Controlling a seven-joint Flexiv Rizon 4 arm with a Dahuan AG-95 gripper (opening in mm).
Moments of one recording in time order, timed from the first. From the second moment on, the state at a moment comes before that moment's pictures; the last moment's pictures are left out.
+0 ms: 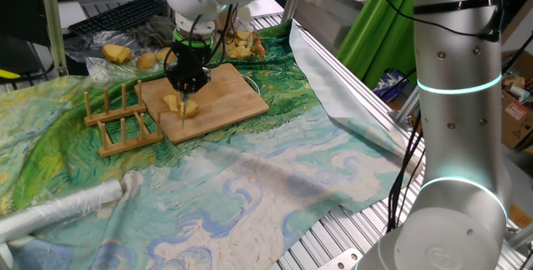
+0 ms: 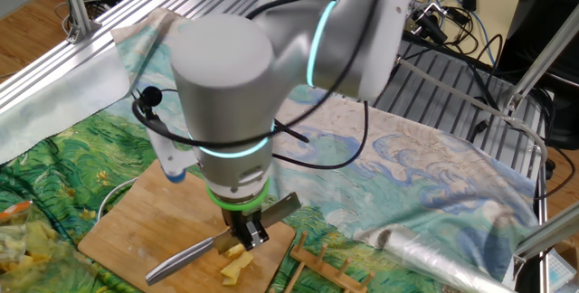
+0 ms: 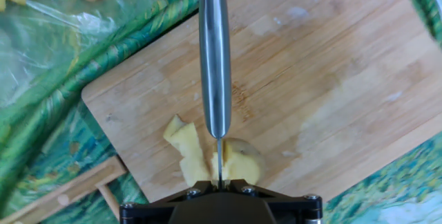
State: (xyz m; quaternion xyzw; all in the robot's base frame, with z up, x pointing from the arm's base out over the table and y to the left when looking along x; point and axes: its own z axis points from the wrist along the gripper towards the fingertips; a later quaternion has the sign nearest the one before) arm 0.659 0.075 0.067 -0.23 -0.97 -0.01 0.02
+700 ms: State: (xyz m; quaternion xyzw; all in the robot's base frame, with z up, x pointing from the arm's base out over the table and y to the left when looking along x) arm 0.658 0.054 0.073 -0.22 -0.98 -0.01 0.02
